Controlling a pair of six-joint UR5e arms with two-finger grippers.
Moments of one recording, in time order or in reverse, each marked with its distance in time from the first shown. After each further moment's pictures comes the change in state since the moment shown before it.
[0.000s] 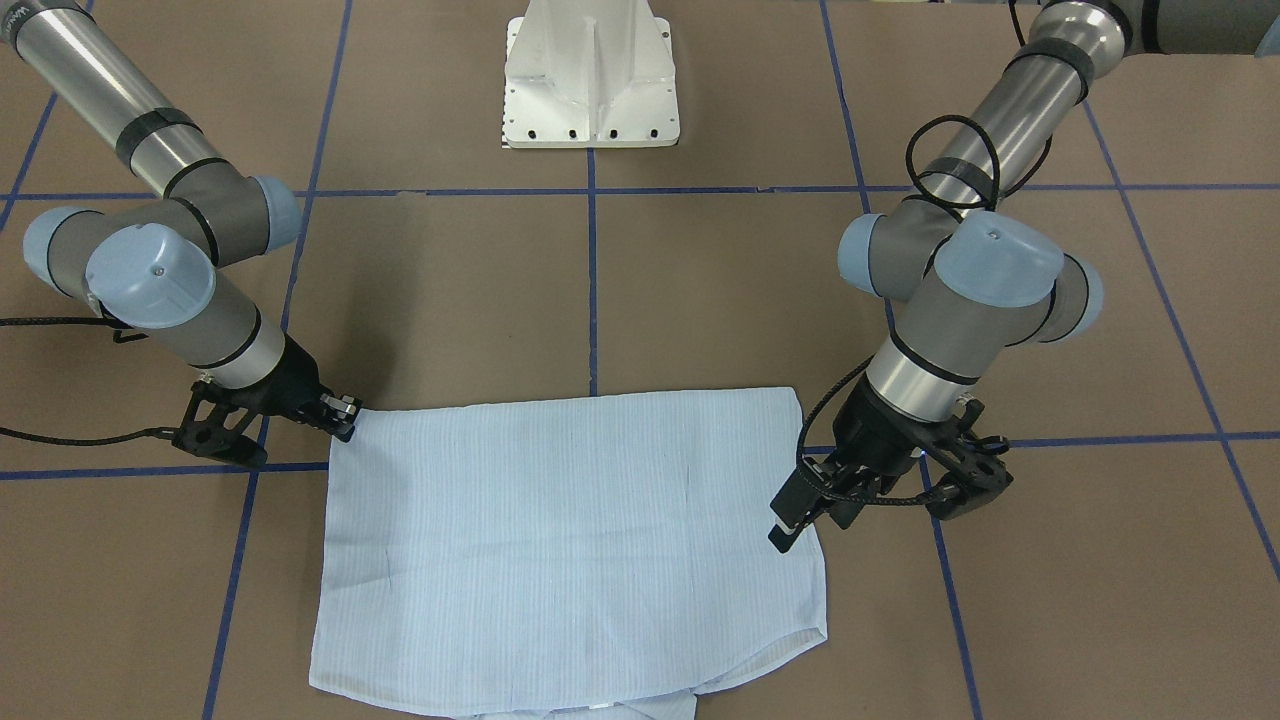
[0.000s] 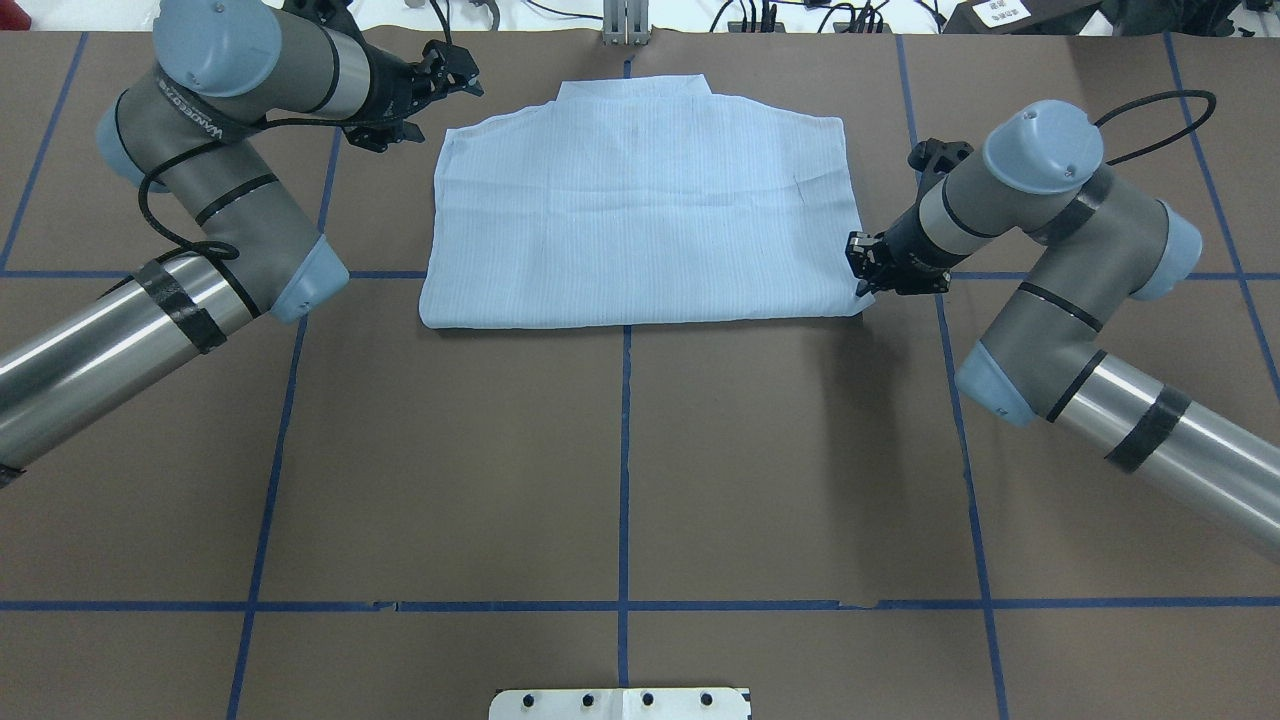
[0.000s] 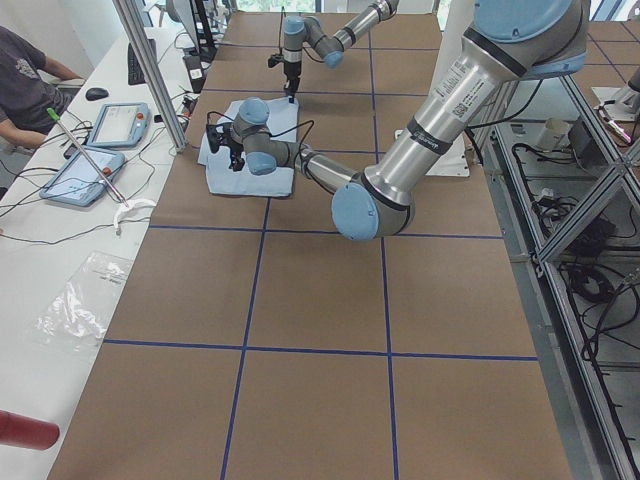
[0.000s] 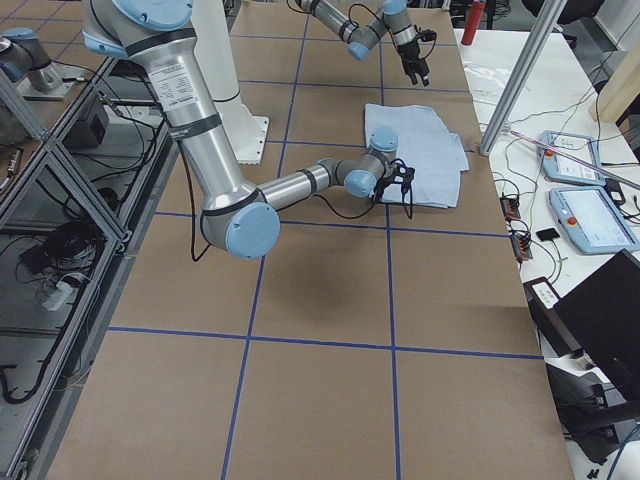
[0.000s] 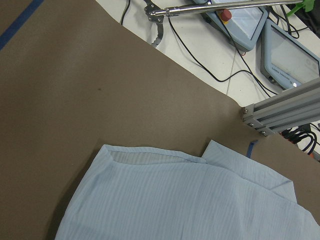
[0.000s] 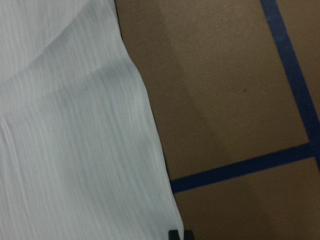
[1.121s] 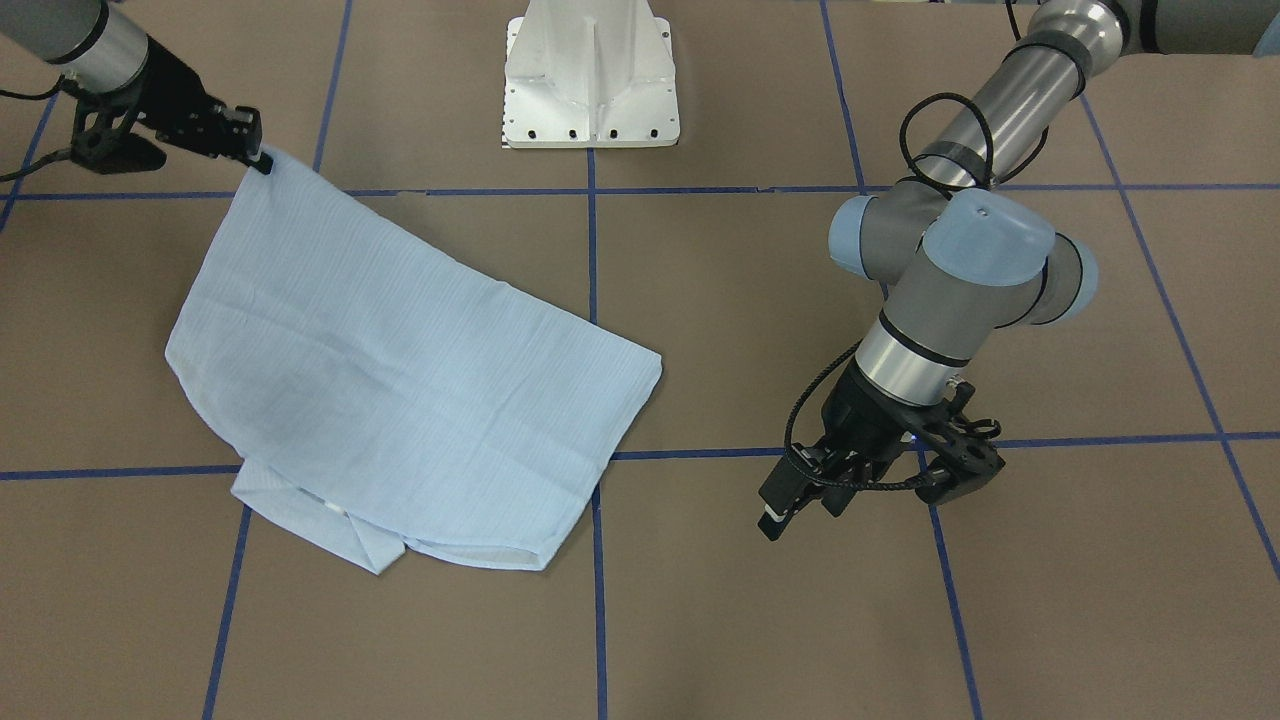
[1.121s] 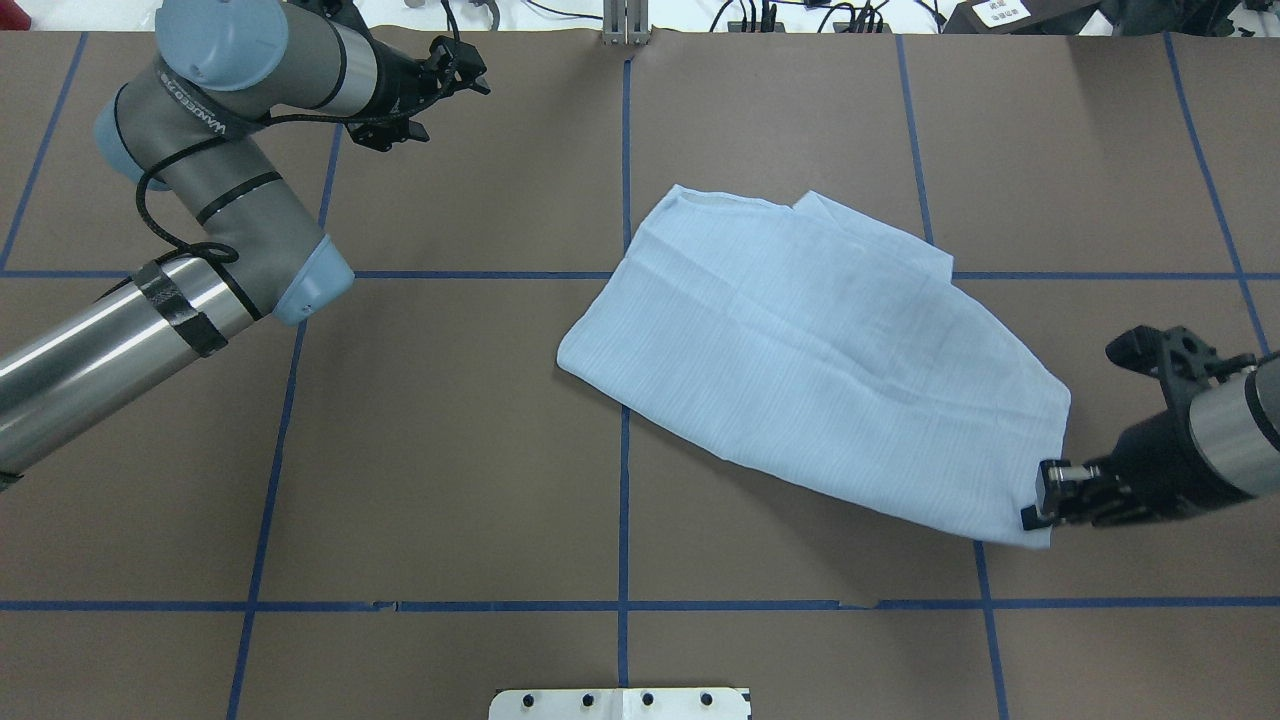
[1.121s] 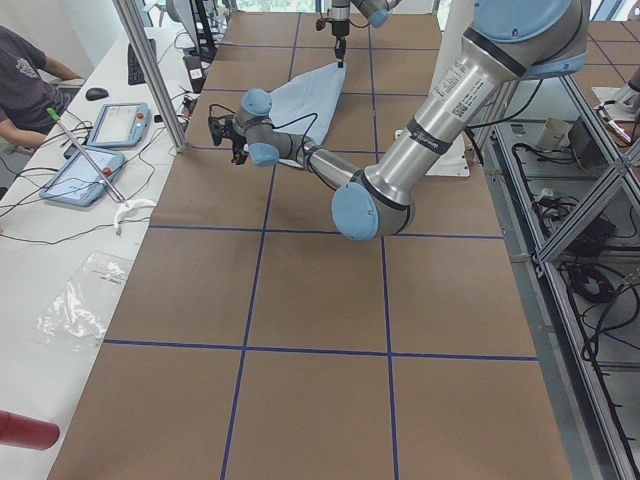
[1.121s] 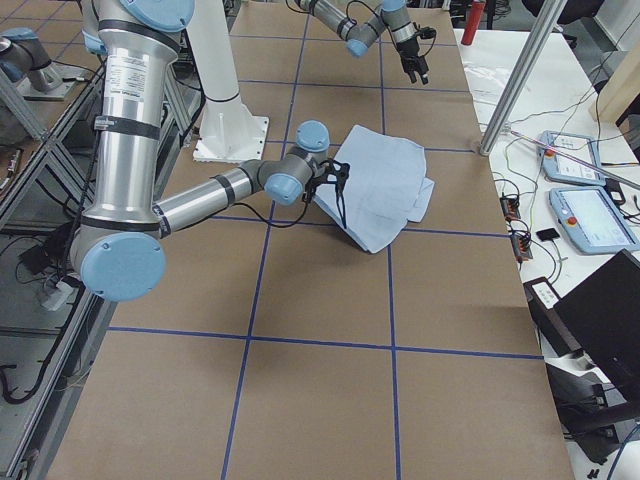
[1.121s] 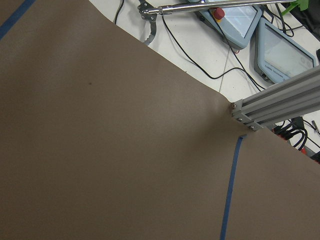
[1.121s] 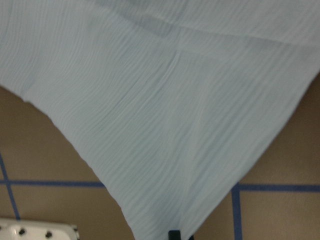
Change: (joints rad) left arm 0.007 0.006 -0.054 0.065 0.003 -0.007; right arm -0.213 -0.689 0.796 -0.006 0.166 -0.035
